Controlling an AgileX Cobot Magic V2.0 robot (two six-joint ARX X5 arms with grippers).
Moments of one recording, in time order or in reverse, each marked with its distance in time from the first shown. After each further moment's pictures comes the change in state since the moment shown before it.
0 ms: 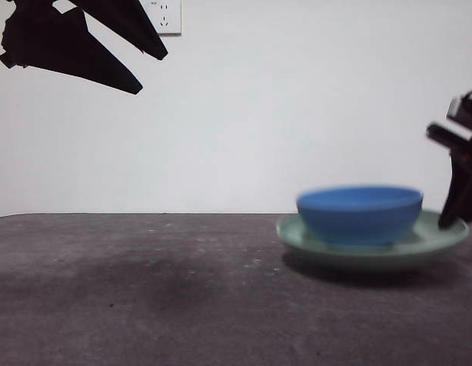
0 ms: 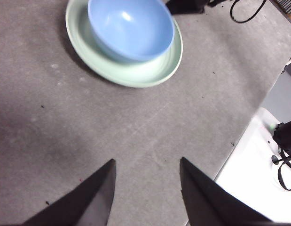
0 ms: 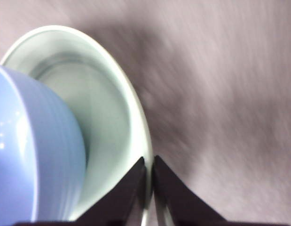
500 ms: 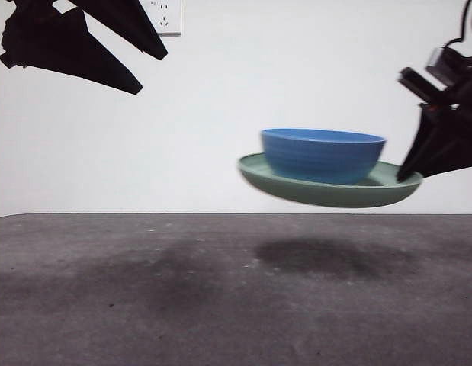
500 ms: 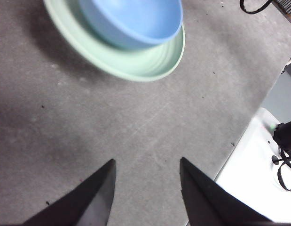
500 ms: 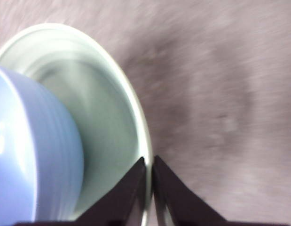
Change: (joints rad) left arm 0.000 0.000 0.000 0.000 0.000 0.000; right arm 0.133 -0.107 0.000 0.056 -0.031 0.131
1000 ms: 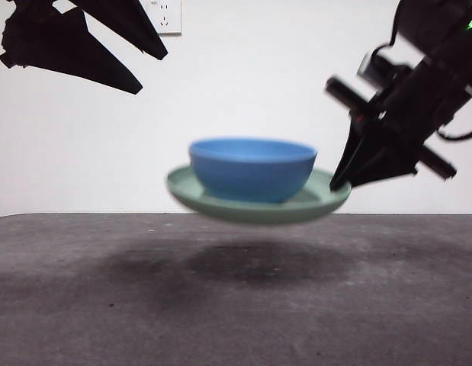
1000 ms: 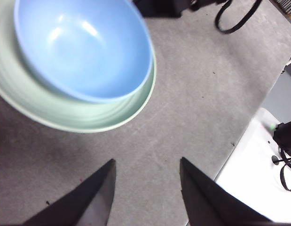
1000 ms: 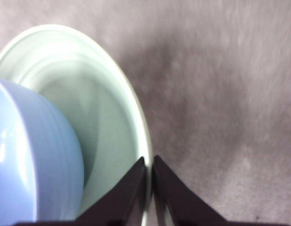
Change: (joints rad) left arm 0.000 0.000 0.000 0.000 0.000 0.000; right arm 0.227 0.088 0.000 0.138 0.124 0.115
